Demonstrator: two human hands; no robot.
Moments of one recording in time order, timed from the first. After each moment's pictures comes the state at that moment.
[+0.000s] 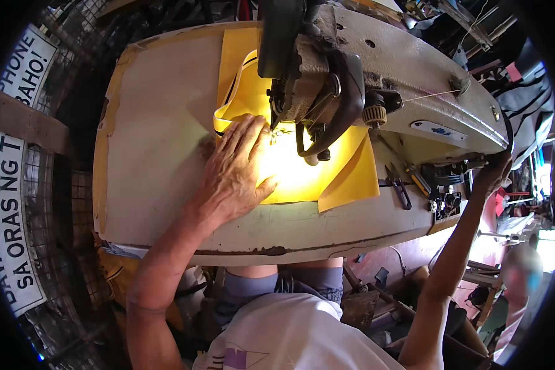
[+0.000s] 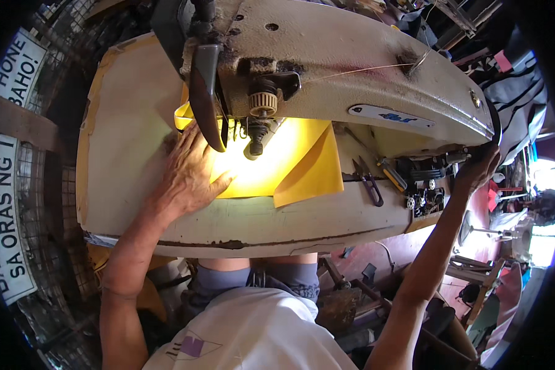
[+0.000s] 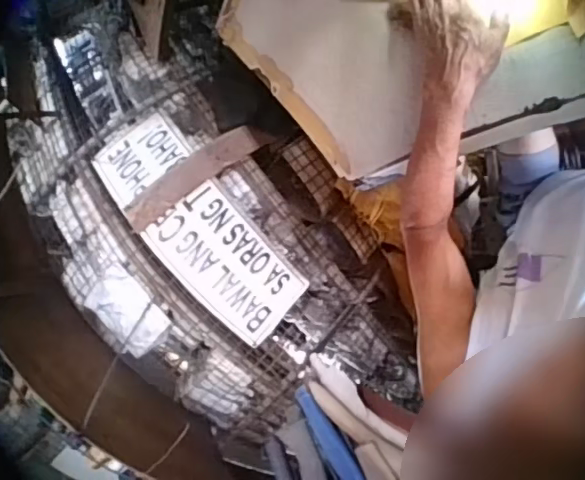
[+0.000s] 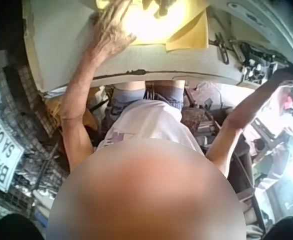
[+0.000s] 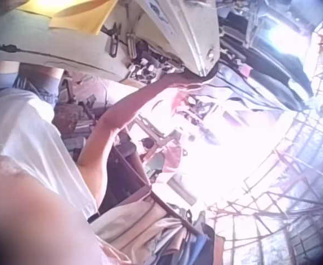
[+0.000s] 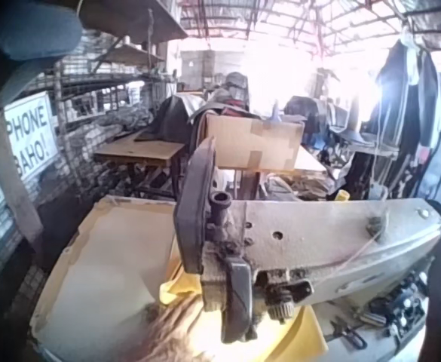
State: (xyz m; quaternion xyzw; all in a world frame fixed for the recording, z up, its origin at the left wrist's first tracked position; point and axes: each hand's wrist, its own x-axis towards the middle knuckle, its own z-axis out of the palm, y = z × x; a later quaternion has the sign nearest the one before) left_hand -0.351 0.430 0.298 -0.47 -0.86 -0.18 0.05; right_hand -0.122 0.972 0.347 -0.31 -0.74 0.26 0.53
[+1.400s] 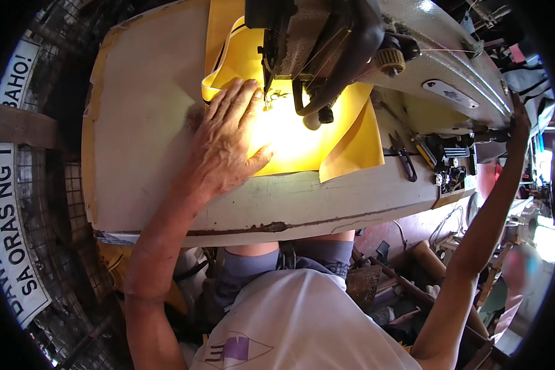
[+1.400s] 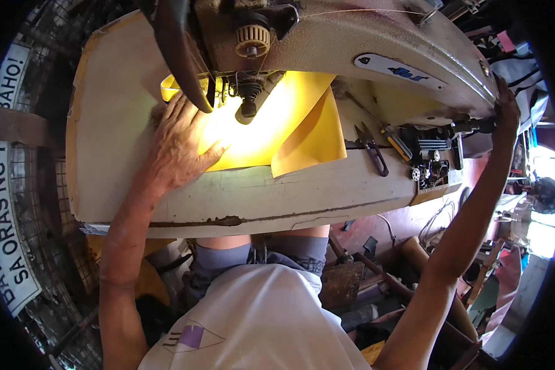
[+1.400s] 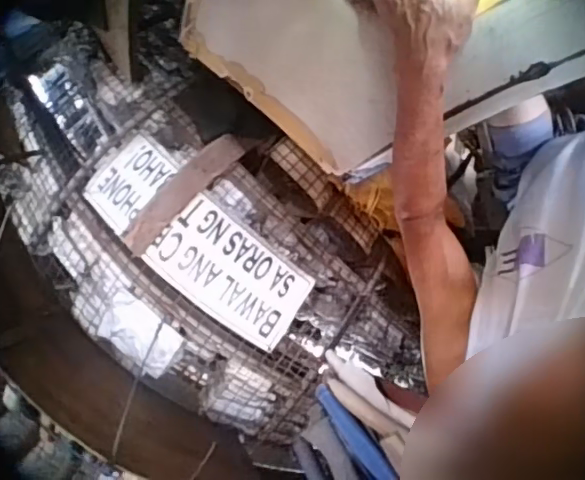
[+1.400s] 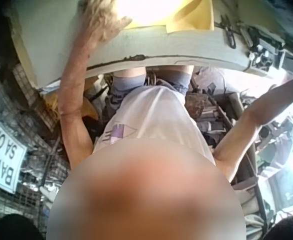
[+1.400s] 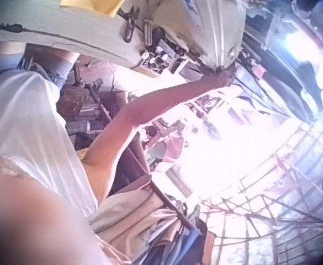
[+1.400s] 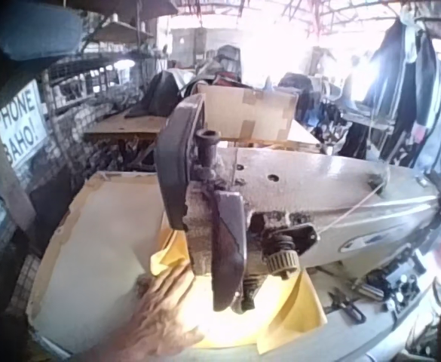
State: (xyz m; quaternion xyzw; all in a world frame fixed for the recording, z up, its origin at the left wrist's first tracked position) left_hand -0.356 0.428 0.297 -0.47 -0.86 -0.17 0.02; right_hand -0.153 1.007 0.425 -0.30 -0.84 0.30 0.35
